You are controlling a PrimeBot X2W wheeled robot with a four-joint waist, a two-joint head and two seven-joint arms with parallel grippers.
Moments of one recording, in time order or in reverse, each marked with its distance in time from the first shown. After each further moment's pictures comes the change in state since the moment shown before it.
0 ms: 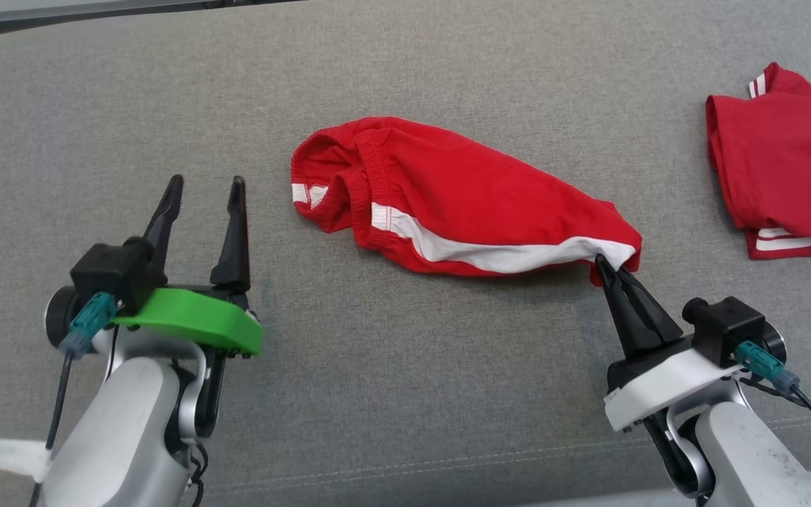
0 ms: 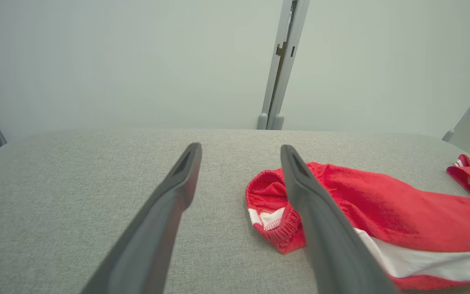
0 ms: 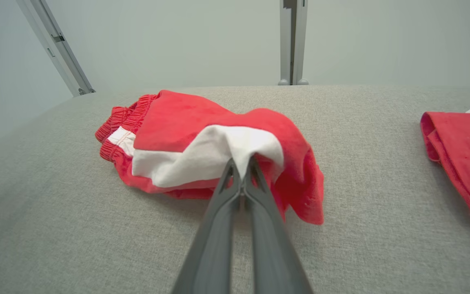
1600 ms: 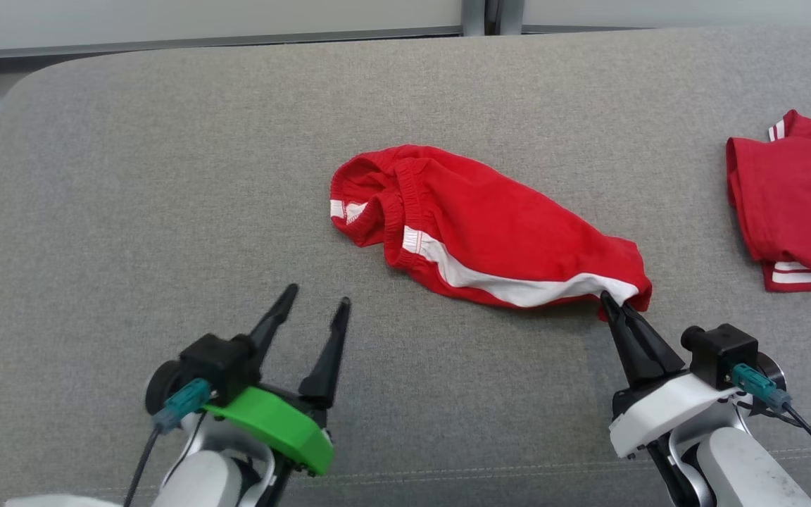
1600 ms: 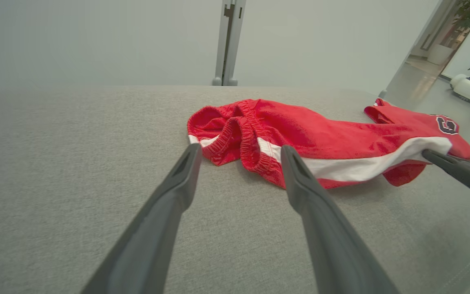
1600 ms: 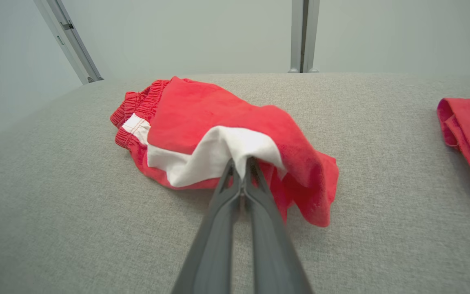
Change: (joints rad) left arm 0.284 -0.087 0.053 -0.125 0.153 -0.210 0.082; right arm 0.050 -0.003 -0.004 0.085 0.017 0.000 0.000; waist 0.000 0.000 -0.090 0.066
